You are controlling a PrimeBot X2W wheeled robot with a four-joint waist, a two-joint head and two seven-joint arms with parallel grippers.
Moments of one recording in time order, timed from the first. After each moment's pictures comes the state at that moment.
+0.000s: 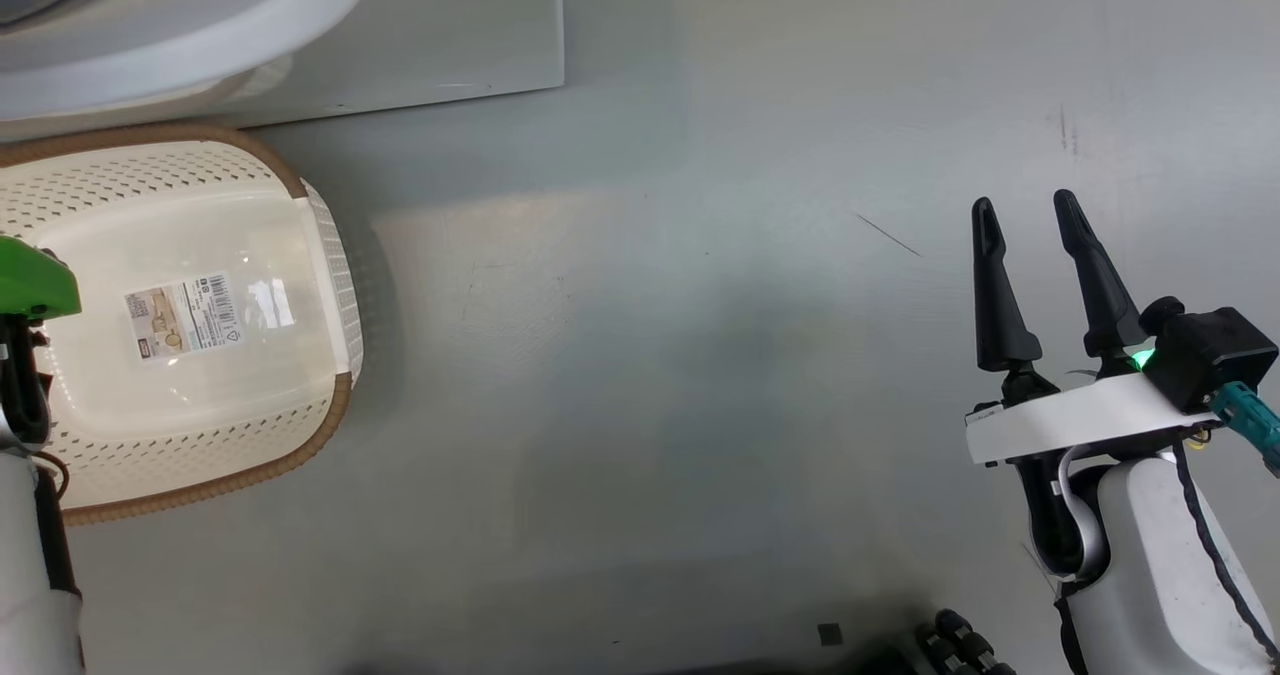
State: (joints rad) left arm -0.56 0.20 0.26 0.37 -0.17 -0.10 -0.17; right arm -0.24 -0.06 0.13 0.13 0.28 0.12 -0.25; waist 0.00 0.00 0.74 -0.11
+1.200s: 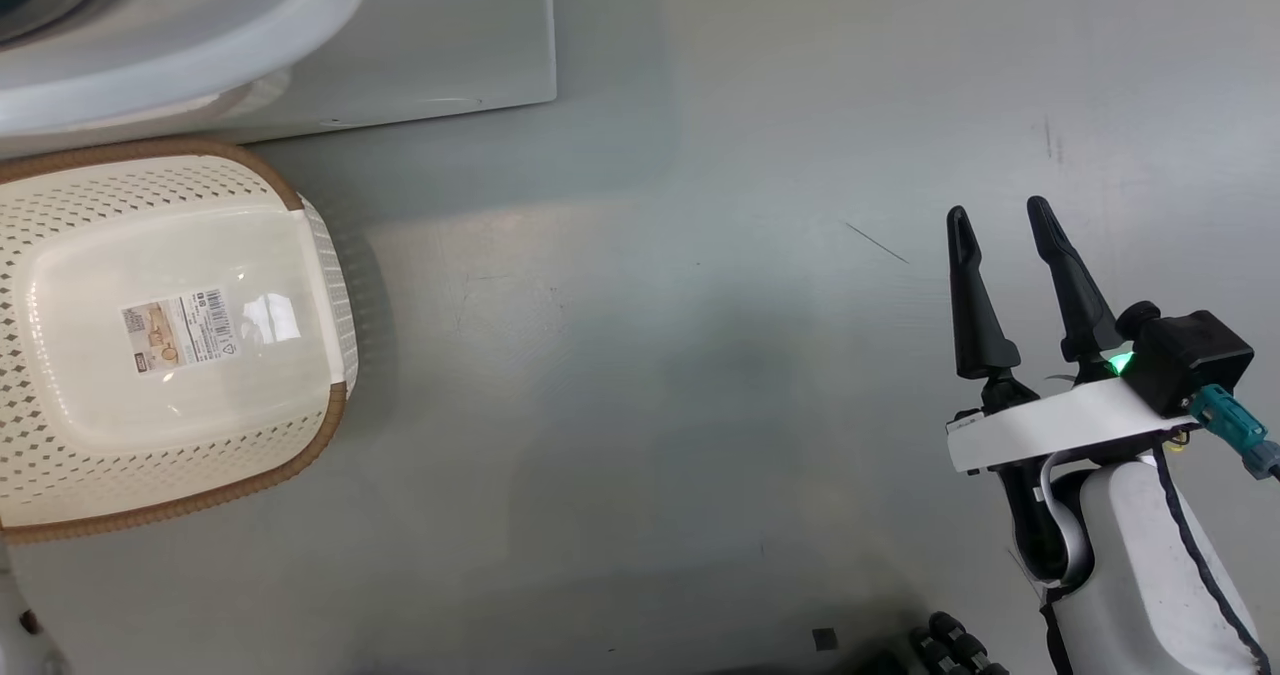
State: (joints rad) left arm -0.80 0.27 0.18 0.31 -0.12 -0.11 -0.13; right arm -0.24 -0.06 0.17 0.14 0.29 0.12 -0.25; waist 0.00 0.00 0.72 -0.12
